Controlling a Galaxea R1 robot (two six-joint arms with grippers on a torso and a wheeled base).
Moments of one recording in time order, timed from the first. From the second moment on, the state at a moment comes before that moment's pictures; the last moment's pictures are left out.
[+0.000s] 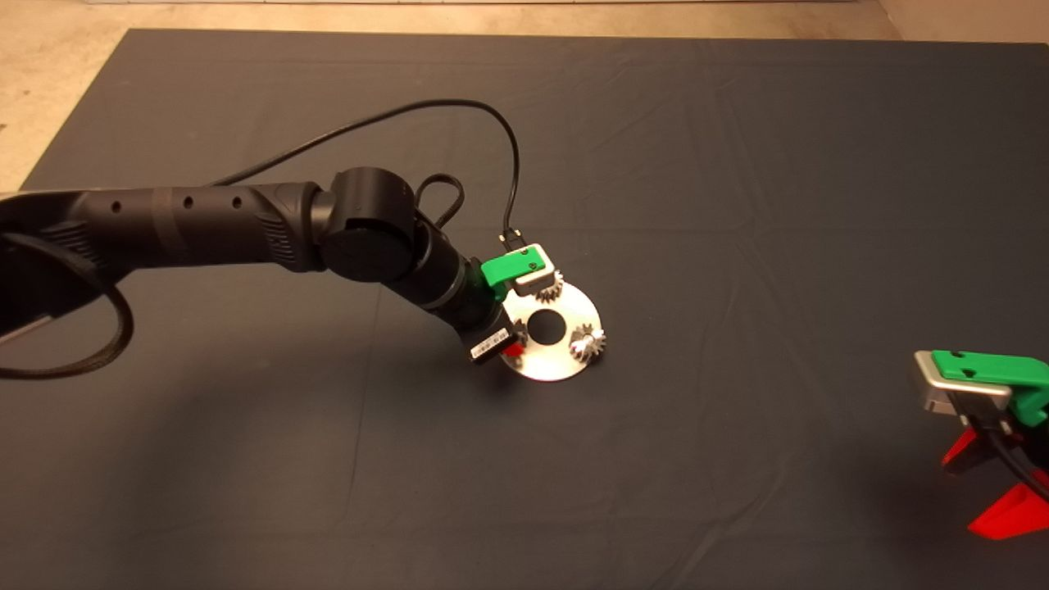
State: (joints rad) left arm -0.30 2.58 -1.08 0.40 1.05 -0.36; right arm 0.49 1.84 -0.63 0.35 -1.43 0.15
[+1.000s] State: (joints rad) left arm -0.27 2.58 -1.08 0.40 1.03 -0.36; right arm 0.49 1.84 -0.63 0.35 -1.43 0.15
